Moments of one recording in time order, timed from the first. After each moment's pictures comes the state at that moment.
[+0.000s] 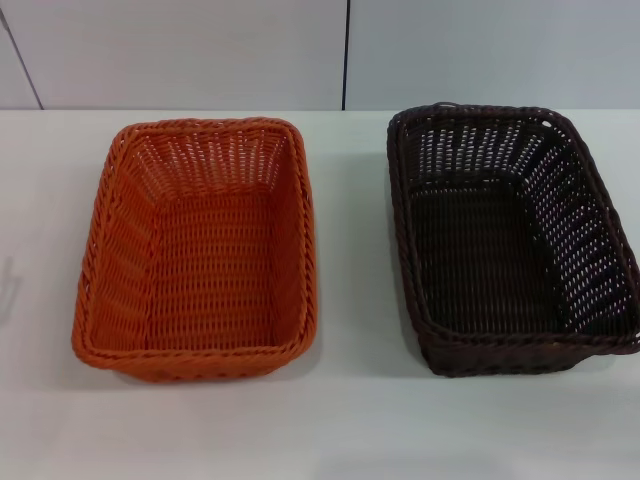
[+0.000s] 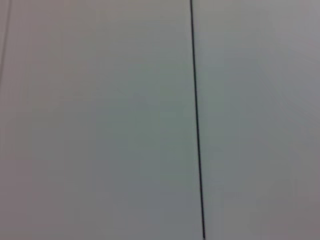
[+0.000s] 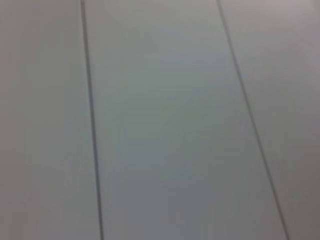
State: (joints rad) left arm -0.15 -2.07 1.79 0.20 -0.48 1.48 -0.13; right arm 0.21 2.08 2.87 -0.35 2.35 -1.91 0.07
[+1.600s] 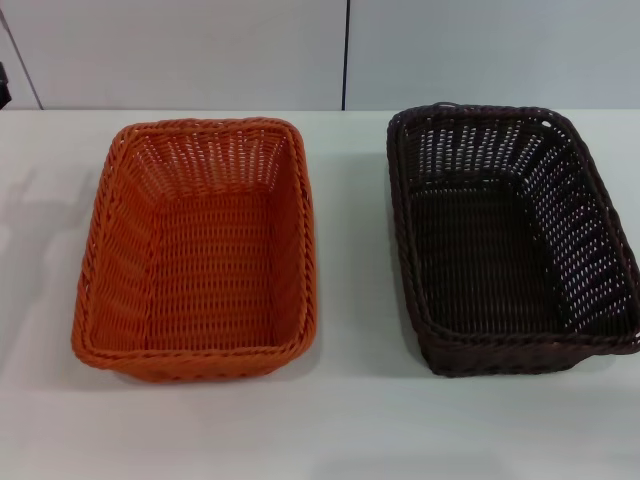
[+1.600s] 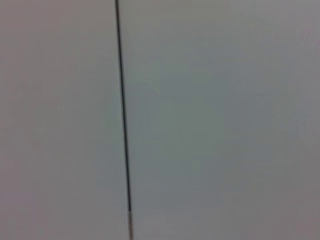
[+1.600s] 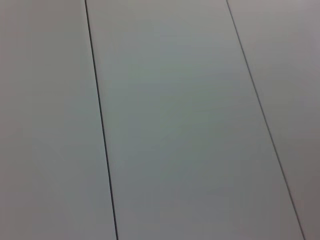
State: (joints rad) left arm -0.02 -1.96 1.56 1.26 0.48 0.26 -0.81; right arm 0.20 2.08 2.85 -0.36 2.34 -1.88 0.08
